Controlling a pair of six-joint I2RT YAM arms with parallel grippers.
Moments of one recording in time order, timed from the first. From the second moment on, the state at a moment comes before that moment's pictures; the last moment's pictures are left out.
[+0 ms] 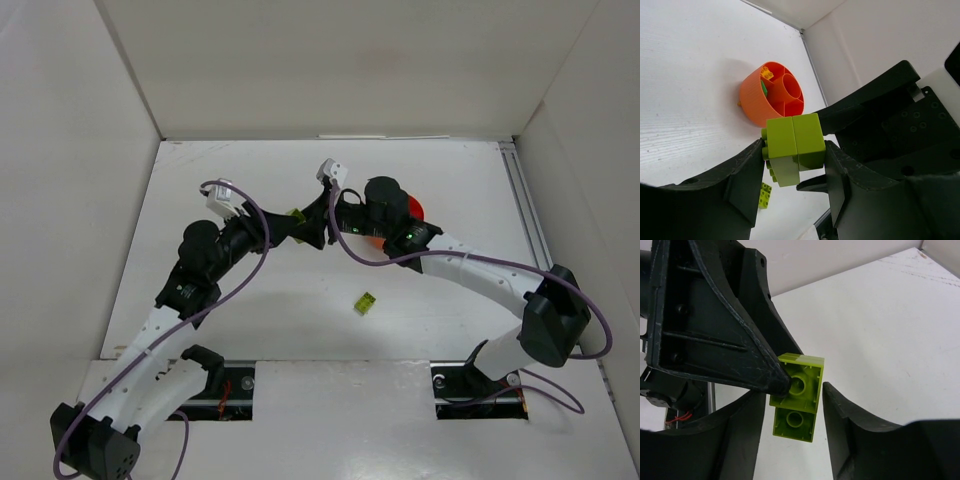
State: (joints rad) left arm -0.43 0.78 0.66 0.04 0.22 -0.87; right arm 0.82 1.49 1.15 0.25 -0.47 0.12
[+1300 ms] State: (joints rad) left arm -0.43 0.78 0.66 0.04 0.22 -0.86; right arm 0.82 1.48 1.15 0.25 -0.46 0.13
